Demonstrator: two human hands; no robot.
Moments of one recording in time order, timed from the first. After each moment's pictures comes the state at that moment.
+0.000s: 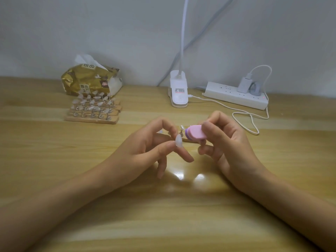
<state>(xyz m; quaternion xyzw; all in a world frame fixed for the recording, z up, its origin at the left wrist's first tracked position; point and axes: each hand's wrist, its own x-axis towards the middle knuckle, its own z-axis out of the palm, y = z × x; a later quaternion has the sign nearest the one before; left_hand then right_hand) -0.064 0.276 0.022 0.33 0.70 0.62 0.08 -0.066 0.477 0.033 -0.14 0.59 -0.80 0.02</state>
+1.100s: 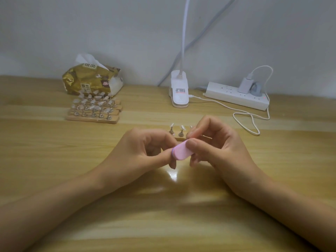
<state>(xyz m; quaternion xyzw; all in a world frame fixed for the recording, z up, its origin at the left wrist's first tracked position) -0.063 0.273 0.021 0.30 0.76 0.57 0.00 -0.061 0.475 0.030 -0.23 0.64 -0.73 0.02</state>
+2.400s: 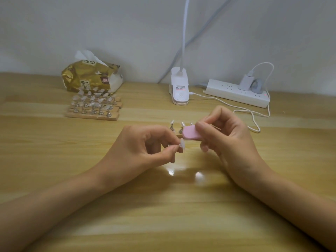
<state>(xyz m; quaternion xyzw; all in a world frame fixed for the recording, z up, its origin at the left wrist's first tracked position) -0.061 0.273 0.019 0.31 0.78 0.54 -0.06 -0.061 0.475 0.035 -0.17 0.63 -0.75 -0.02</state>
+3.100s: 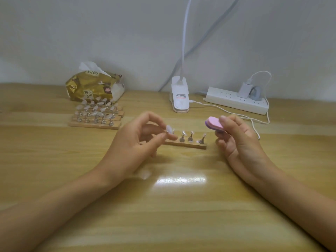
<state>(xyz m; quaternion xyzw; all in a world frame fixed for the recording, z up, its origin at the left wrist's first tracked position) -0.077 0.269 0.021 0.23 0.76 0.61 -0.08 -0.089 0.500 0.030 -0.03 0.56 -0.82 -0.03</state>
